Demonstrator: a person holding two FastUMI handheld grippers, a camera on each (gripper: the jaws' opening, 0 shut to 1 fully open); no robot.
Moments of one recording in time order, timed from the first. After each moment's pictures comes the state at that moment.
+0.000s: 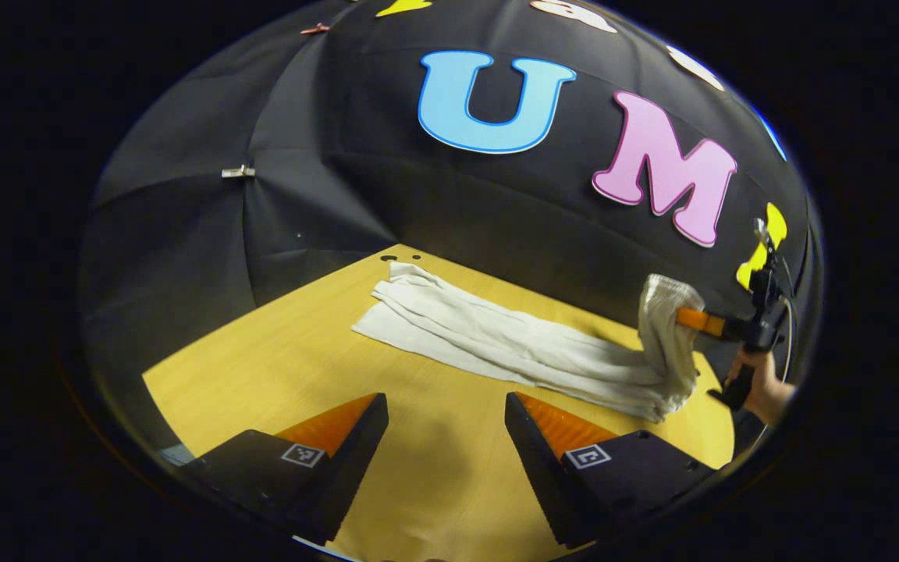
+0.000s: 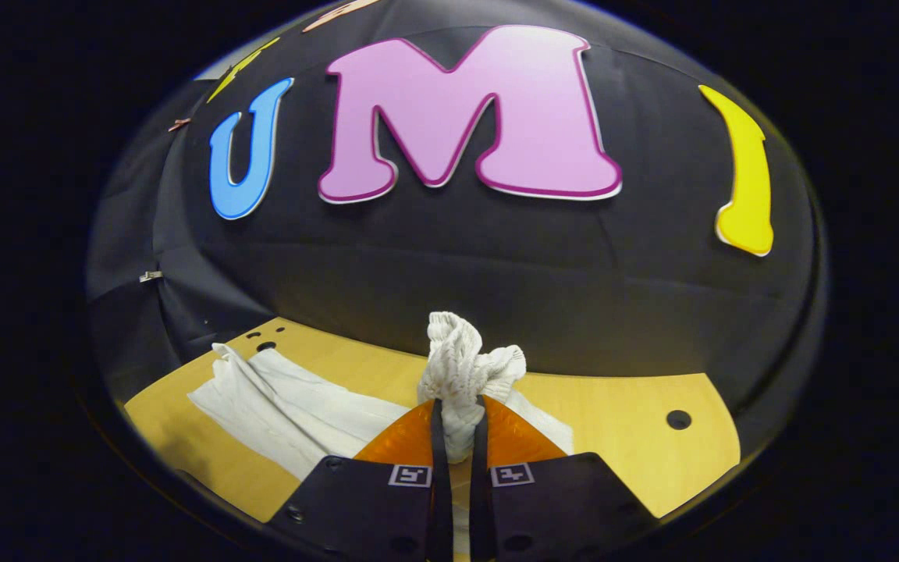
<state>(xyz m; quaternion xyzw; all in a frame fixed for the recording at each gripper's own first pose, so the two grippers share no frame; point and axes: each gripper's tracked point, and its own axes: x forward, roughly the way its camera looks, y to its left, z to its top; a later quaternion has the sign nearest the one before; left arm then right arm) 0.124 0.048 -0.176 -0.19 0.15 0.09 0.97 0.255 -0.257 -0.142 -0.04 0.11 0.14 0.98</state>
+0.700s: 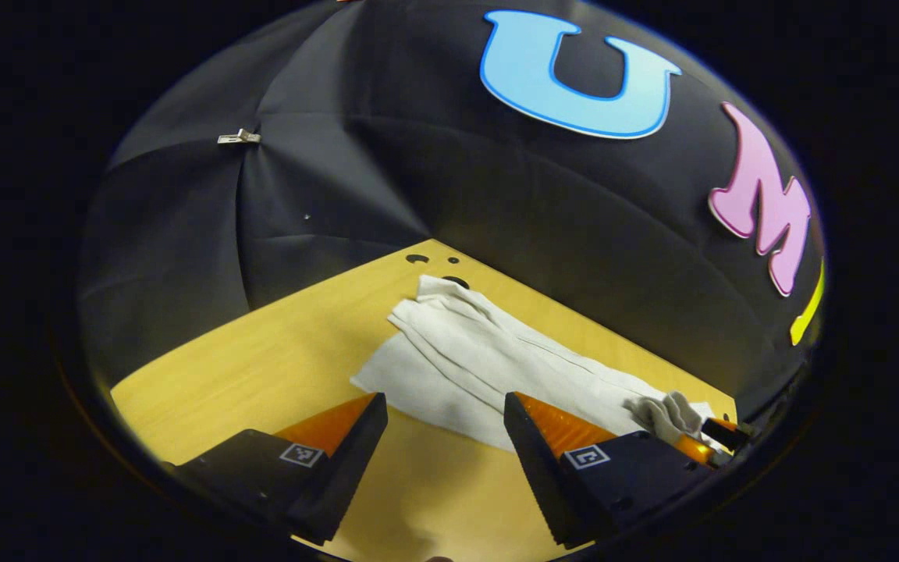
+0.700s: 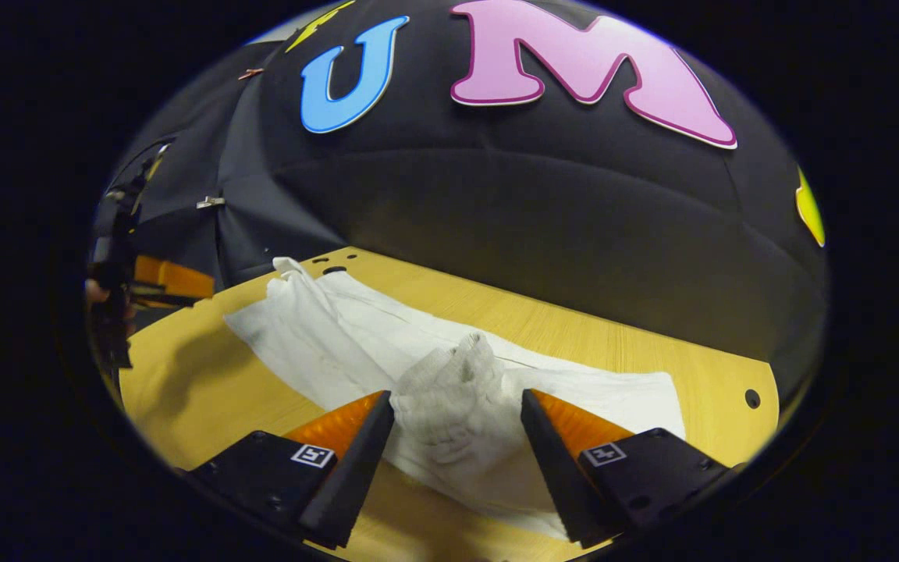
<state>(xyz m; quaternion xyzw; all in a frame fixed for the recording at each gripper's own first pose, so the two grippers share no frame) 0.286 0.171 -0.203 -0.21 0.18 0.16 0.95 0.210 -0.319 -0.125 -0.12 0.17 0.25 0.95</state>
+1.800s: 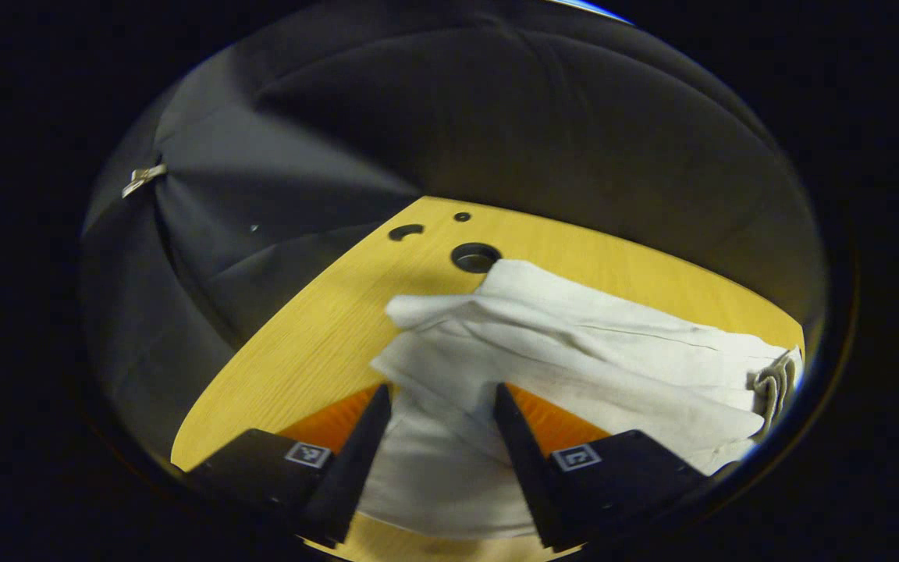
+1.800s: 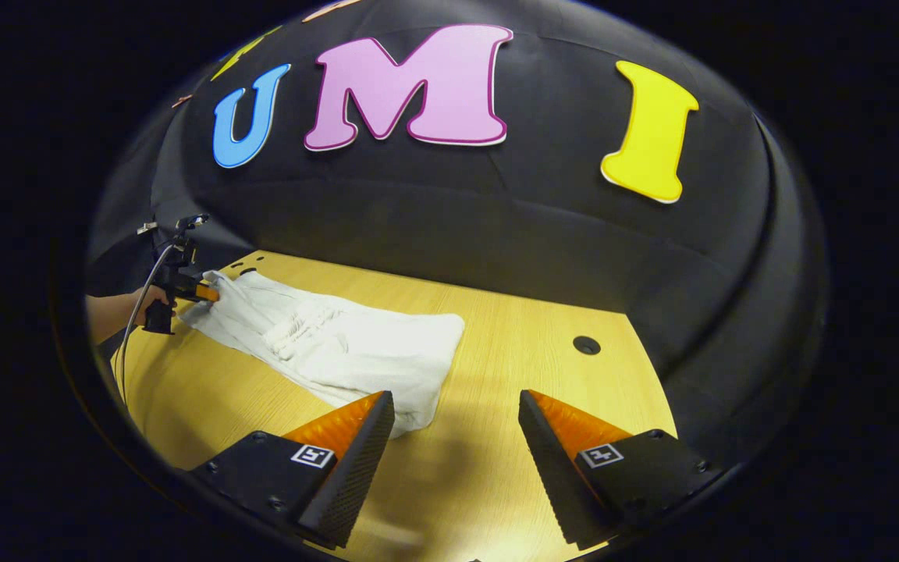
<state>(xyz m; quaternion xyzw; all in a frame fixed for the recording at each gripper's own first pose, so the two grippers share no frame) 0.412 0.208 -0.280 -0.08 0.30 0.13 0.94 0.123 -0.531 -0.067 -0.08 0.22 0.07 0.97</state>
